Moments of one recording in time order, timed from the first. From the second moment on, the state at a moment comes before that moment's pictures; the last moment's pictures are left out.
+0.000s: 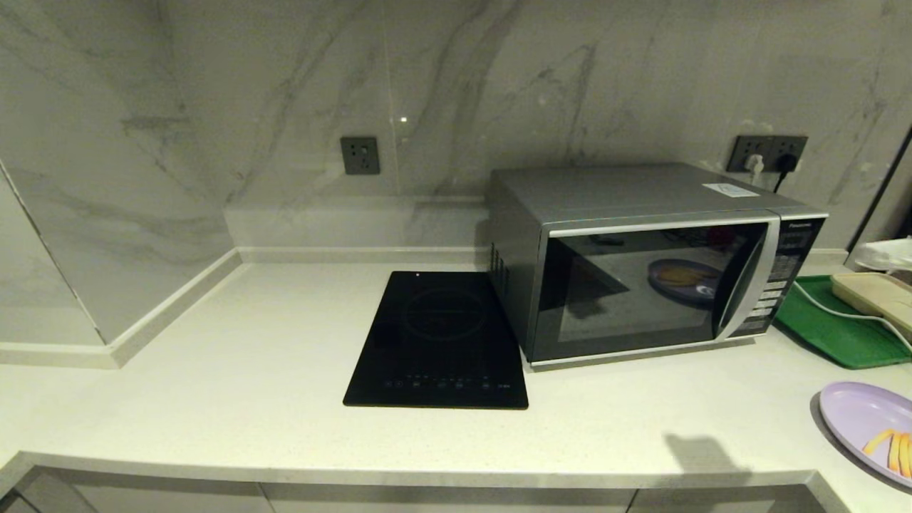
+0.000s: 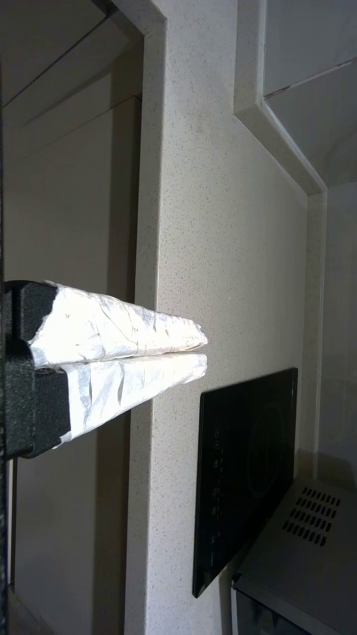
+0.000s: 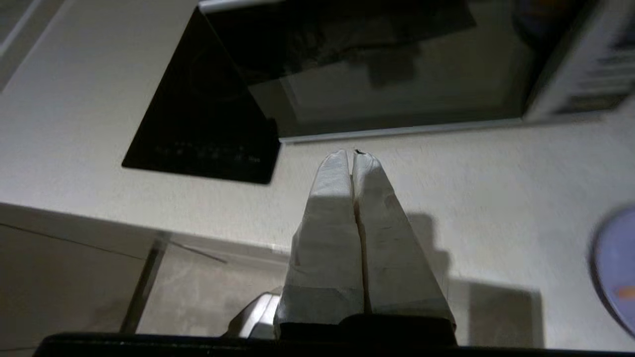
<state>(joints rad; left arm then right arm) 0.00 0.00 0.00 -0.01 0.01 -0.05 0.14 1.21 -1.24 0.46 0.08 0.21</state>
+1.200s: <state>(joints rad) 0.00 0.00 0.00 -0.01 0.01 -0.05 0.26 0.64 -1.33 0.93 -0.17 0.20</state>
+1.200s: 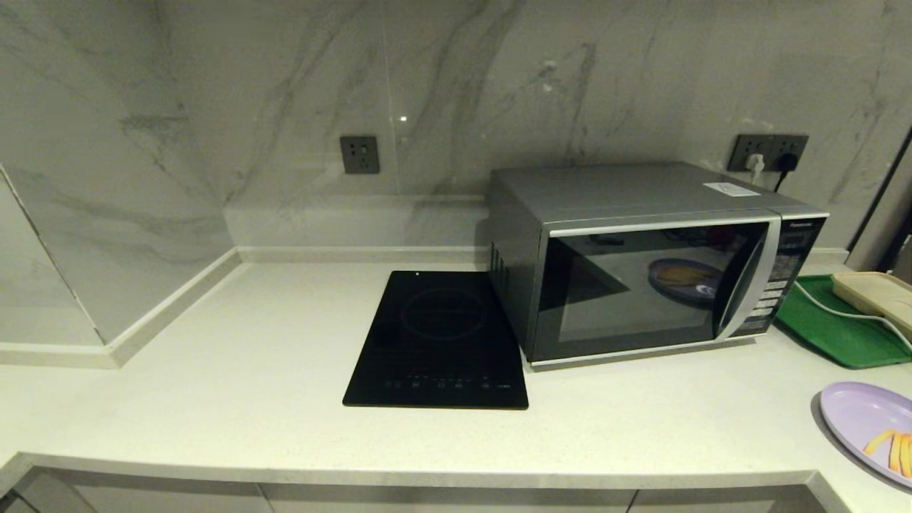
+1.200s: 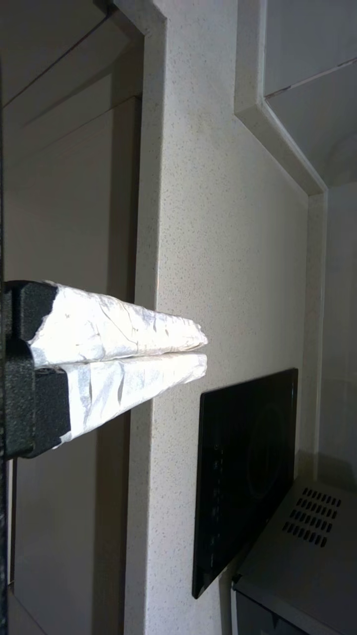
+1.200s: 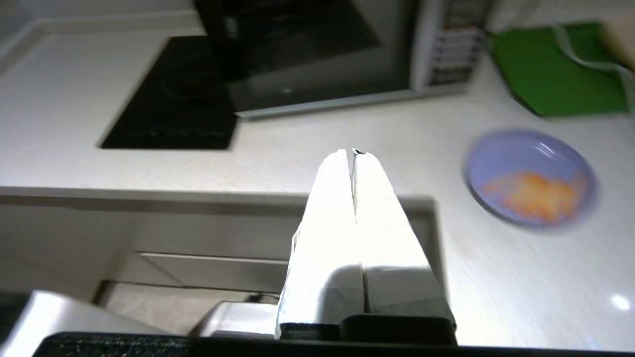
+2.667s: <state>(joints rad) 0.00 0.00 0.00 -0.01 0.01 -0.05 0.01 0.00 -0.11 0.11 -0.07 0.06</state>
